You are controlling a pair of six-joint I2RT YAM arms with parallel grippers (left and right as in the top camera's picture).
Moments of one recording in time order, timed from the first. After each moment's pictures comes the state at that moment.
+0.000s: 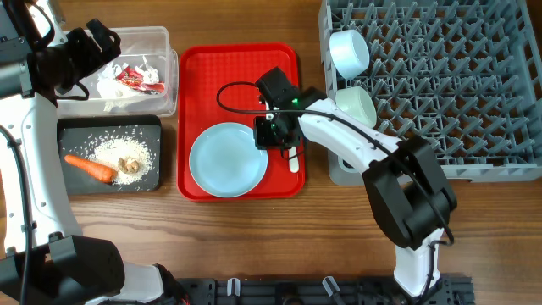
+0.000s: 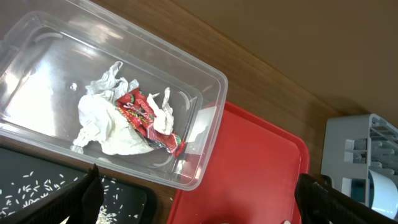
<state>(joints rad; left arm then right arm) 0.32 1.64 1.68 -0.90 0.30 -0.29 0.63 2.06 1.46 -0.70 -0.29 0.55</state>
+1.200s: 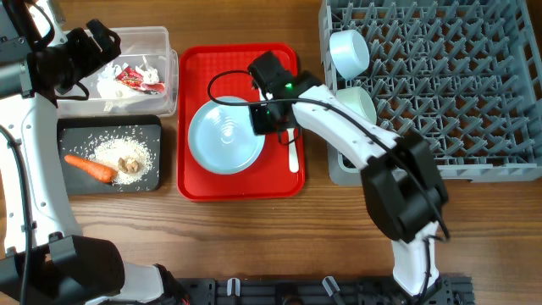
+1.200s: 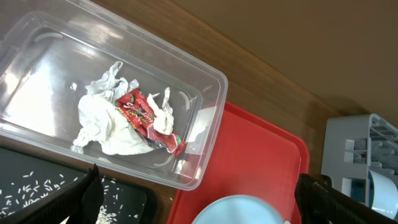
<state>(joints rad) 0.32 1.64 1.68 -0.90 0.30 -0.29 0.63 2.08 1.64 -0.80 -0.10 0.39</state>
